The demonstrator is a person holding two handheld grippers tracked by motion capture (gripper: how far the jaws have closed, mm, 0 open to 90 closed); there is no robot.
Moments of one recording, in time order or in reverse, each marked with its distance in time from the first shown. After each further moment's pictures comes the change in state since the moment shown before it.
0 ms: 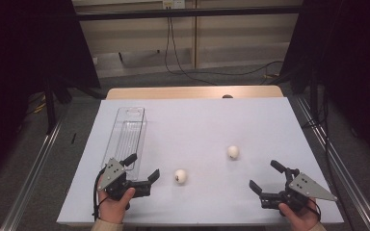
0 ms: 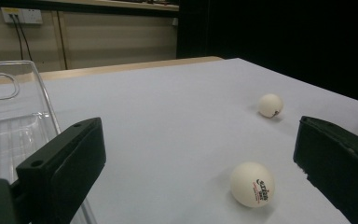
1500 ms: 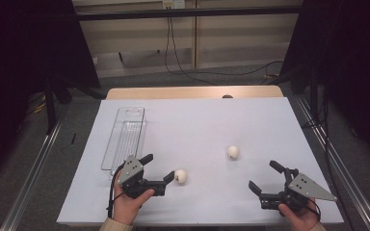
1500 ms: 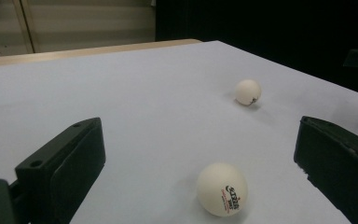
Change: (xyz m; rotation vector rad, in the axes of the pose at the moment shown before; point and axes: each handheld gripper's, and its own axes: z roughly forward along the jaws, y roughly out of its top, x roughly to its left) left arm -0.019 -0.002 0.032 0.074 -0.082 0.002; right arm 0.001 0.001 0.000 -0.001 0.016 -0.008
